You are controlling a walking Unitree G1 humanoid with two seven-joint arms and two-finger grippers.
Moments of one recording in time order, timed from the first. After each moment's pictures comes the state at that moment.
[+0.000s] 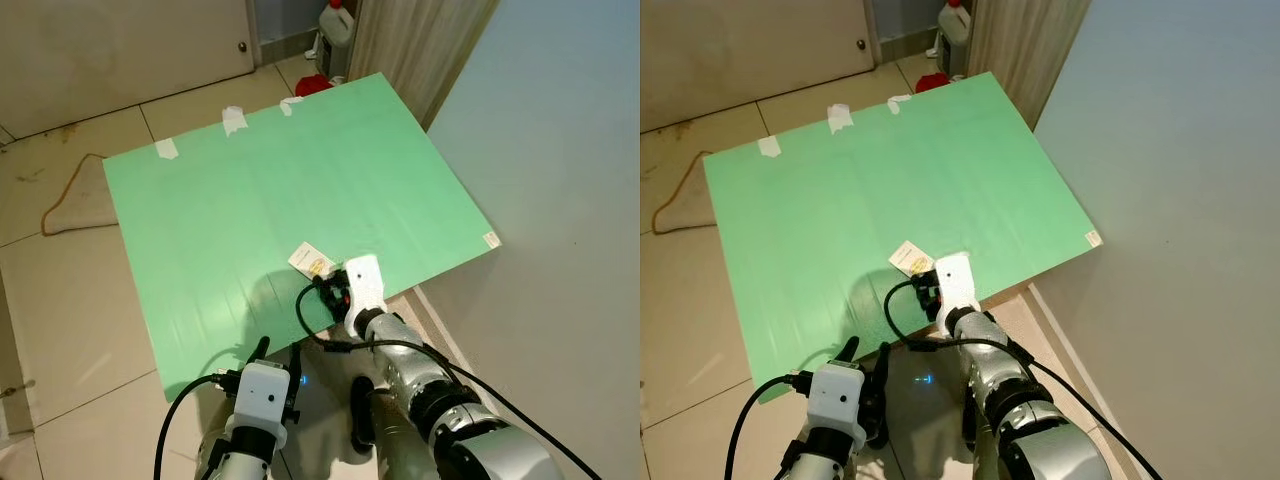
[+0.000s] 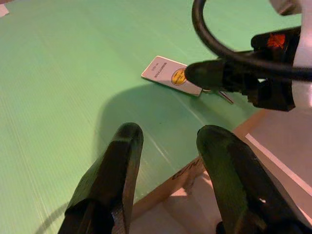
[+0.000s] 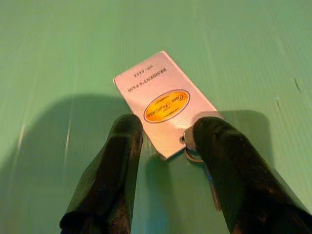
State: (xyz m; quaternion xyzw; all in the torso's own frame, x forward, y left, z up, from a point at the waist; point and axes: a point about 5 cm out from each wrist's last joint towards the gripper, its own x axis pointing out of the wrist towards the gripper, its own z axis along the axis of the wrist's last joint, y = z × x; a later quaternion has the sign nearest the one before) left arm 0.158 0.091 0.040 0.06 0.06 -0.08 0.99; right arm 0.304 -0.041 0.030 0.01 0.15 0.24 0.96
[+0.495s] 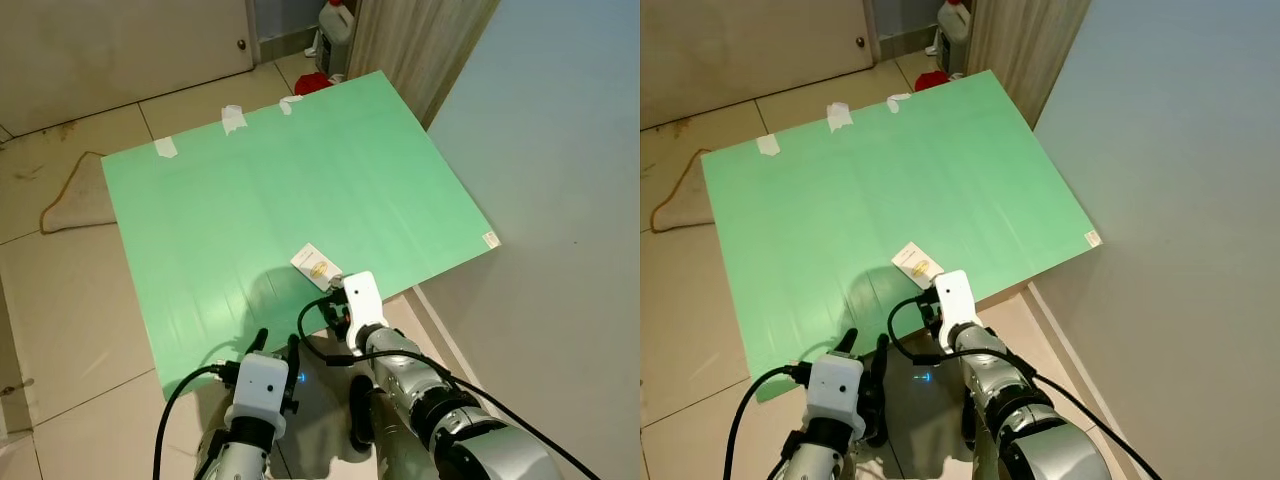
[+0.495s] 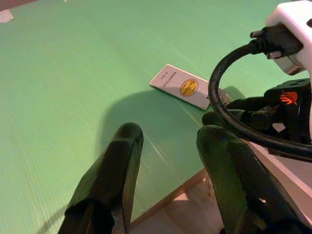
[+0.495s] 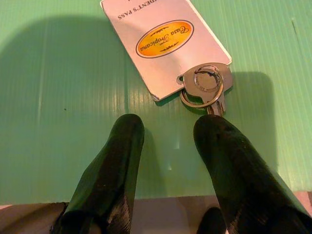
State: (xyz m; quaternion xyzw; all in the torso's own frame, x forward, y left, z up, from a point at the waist) left arm 0.166 0.093 0.044 0.06 0.05 -0.08 0.99; right arm 0.292 -0.045 0.008 -0.01 0.23 0.23 0.95
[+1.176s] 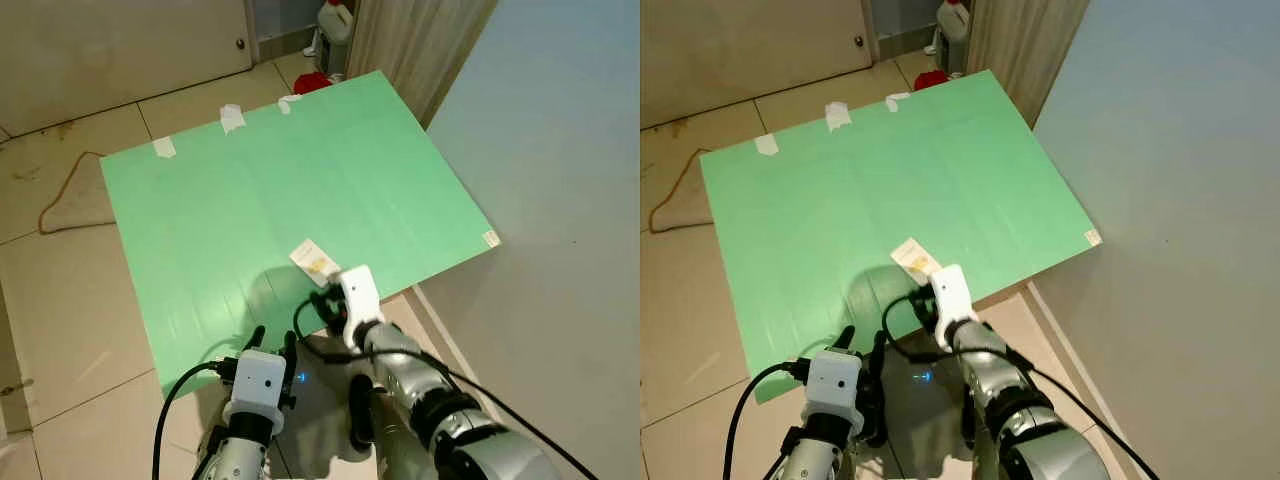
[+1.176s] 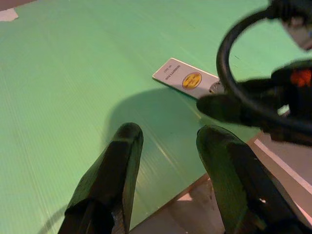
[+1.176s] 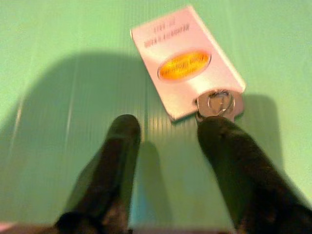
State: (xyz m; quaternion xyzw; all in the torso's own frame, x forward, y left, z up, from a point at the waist) left arm 0.171 0.095 0.043 0.06 0.05 -0.07 0.99; right arm 0.298 -0.039 0.024 -0.01 0.17 0.26 0.95
